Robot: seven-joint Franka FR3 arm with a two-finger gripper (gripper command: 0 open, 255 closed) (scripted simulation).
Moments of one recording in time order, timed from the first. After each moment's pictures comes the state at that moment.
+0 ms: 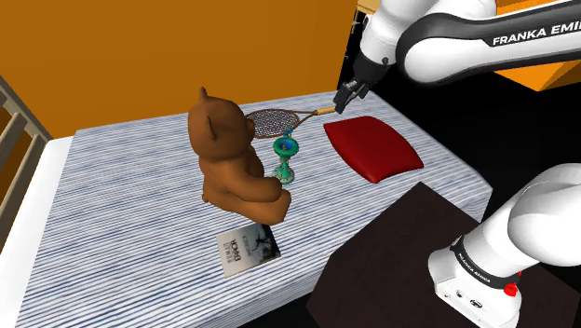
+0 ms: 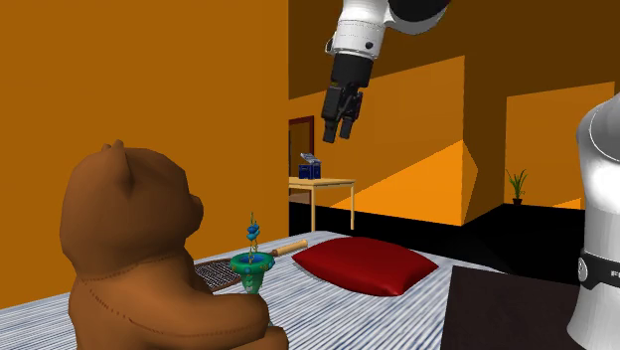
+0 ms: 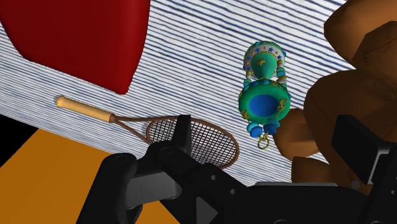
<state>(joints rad) -0.02 -0.50 0.24 -2.50 -0.12 2.28 0.17</state>
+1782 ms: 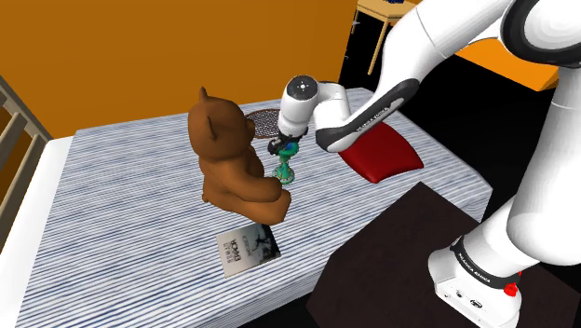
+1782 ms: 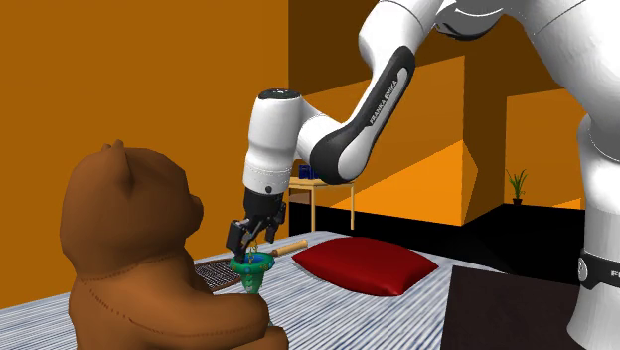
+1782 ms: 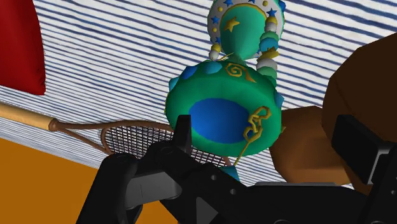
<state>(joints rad) -0.03 0.42 0.31 -2.10 -0.98 2.63 1.07</state>
